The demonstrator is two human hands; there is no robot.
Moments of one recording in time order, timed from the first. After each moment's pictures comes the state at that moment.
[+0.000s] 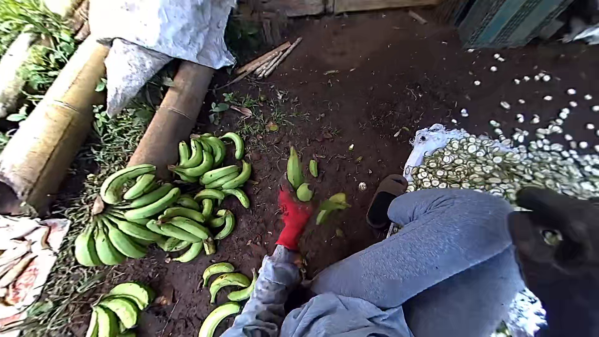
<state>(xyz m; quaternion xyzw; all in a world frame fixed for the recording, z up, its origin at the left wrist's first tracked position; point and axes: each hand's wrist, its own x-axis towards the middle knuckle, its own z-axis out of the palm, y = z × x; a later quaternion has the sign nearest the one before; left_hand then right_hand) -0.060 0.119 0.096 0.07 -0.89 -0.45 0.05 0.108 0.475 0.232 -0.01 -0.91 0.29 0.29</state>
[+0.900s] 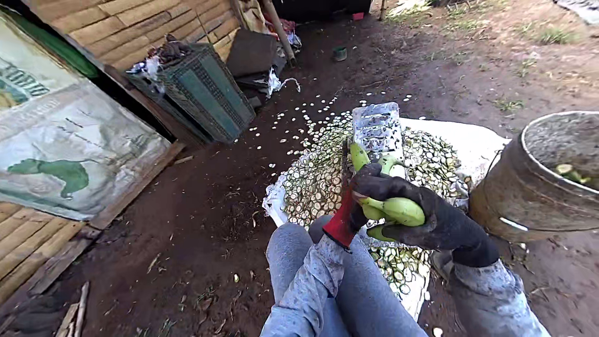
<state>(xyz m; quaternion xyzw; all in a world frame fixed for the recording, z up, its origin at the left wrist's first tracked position) 0.106 0.491 0.243 -0.43 -0.42 -0.57 -0.56 0.286 0.517 0.278 -0.16 -0.79 0.48 0.34</state>
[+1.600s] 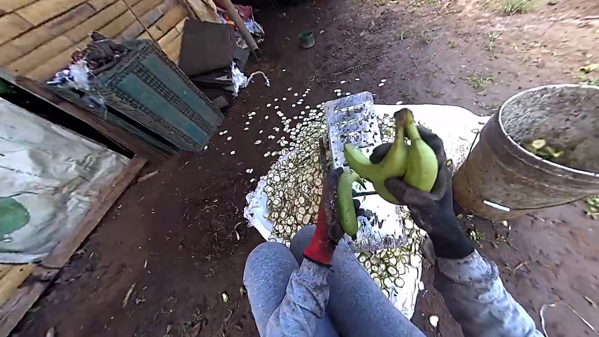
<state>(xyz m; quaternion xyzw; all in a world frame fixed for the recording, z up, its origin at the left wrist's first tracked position) 0.106 0.550 0.200 -0.35 -0.46 -0.56 -0.59 0.282 0.555 0.248 -0.21 -0.59 0.46 0.63</state>
